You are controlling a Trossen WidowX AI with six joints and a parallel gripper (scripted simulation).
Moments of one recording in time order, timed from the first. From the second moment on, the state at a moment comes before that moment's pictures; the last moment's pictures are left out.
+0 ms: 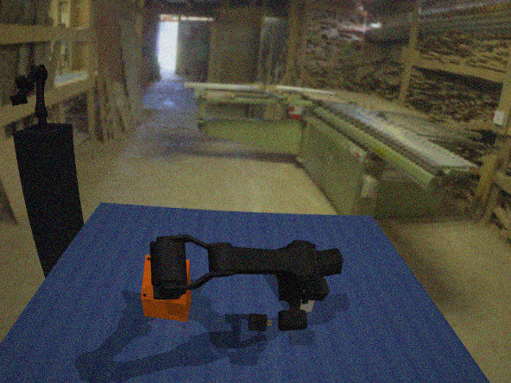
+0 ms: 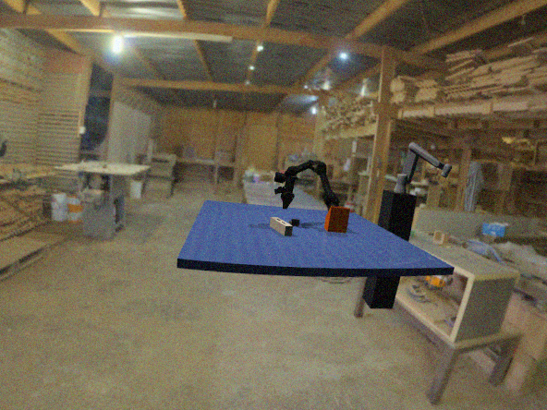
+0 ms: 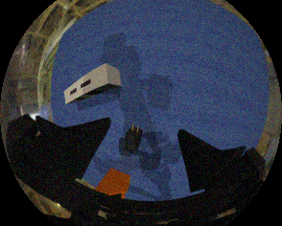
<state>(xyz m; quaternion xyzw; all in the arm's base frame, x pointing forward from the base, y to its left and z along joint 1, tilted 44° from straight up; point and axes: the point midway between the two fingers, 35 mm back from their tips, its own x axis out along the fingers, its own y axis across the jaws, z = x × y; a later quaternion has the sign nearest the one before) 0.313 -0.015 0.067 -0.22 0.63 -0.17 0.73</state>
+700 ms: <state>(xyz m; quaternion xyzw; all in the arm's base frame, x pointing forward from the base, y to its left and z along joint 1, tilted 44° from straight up) 0.247 -0.006 0.022 -0.26 0.66 -0.26 0.65</state>
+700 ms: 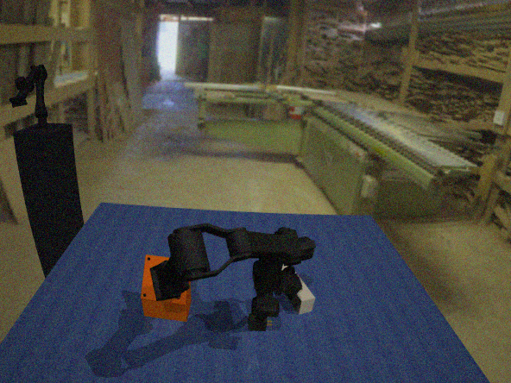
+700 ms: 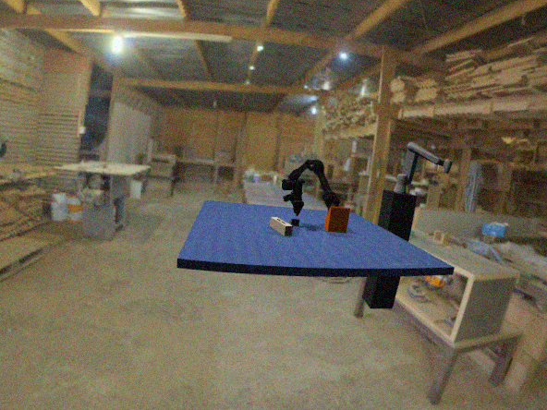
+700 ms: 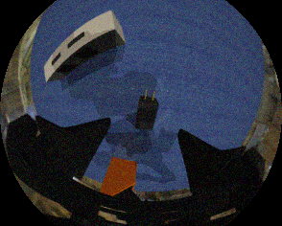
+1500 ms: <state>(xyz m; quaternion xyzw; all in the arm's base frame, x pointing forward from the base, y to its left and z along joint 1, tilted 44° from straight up) 0.248 -0.028 -0.002 -0.26 0.66 -0.26 0.65</state>
